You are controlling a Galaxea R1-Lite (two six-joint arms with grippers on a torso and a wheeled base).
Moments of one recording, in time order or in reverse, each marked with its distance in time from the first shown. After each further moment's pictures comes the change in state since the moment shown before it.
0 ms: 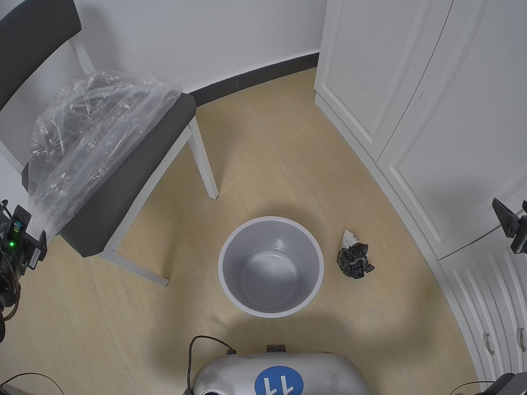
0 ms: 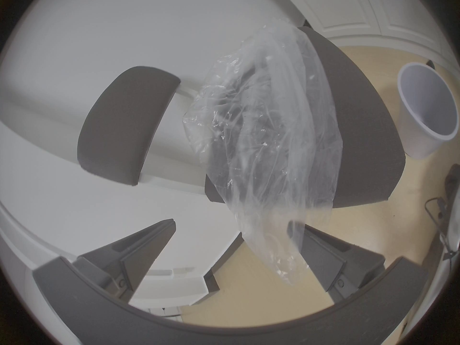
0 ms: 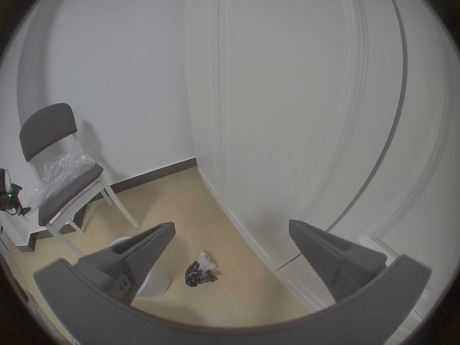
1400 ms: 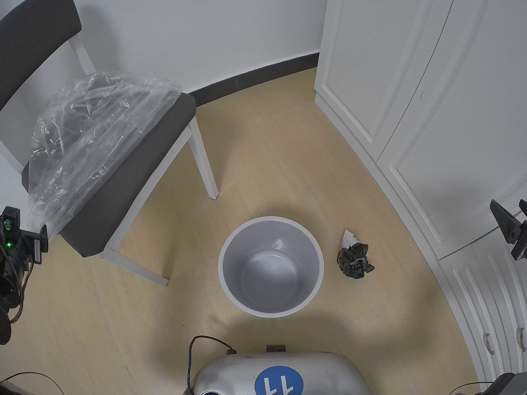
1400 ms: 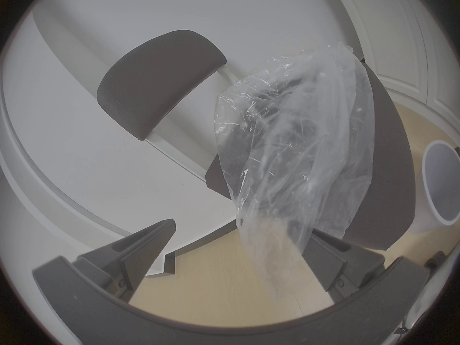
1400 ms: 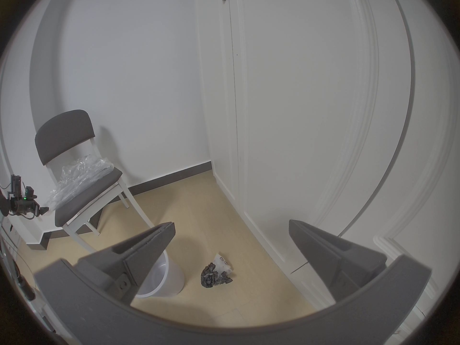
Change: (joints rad) left arm 0.037 0.067 0.053 -0.128 -0.003 -0.407; right arm 0.093 -0.043 0.007 0.005 0.008 0.006
